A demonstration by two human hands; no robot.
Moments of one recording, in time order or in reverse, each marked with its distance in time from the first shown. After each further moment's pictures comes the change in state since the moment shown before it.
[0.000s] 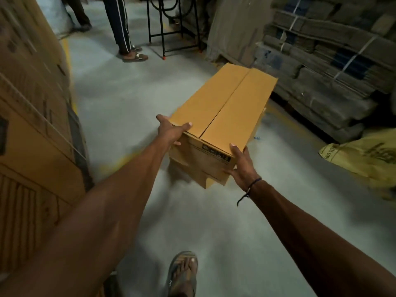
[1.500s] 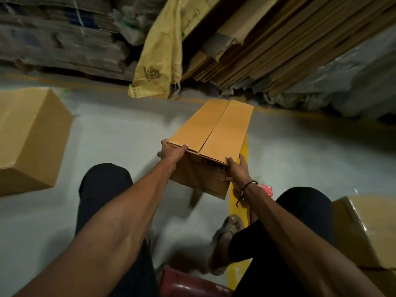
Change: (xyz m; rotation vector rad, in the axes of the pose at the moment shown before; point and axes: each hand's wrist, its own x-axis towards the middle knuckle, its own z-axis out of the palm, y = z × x) left_hand -0.596 -0.098 0.395 0.411 -0.708 0.017; right_hand -0.526 0.091 -0.502 0.036 1.014 -0.106
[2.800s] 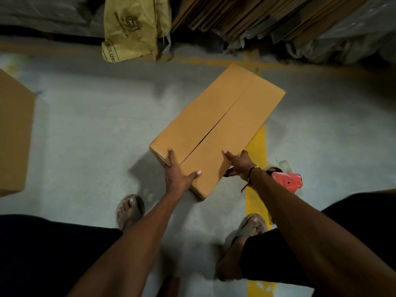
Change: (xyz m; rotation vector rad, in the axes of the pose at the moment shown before) left_hand 0.088 -0.143 0.073 0.317 -0.154 0.117; right_hand 0.153 0.080 0.048 -0.085 -0.073 0.331
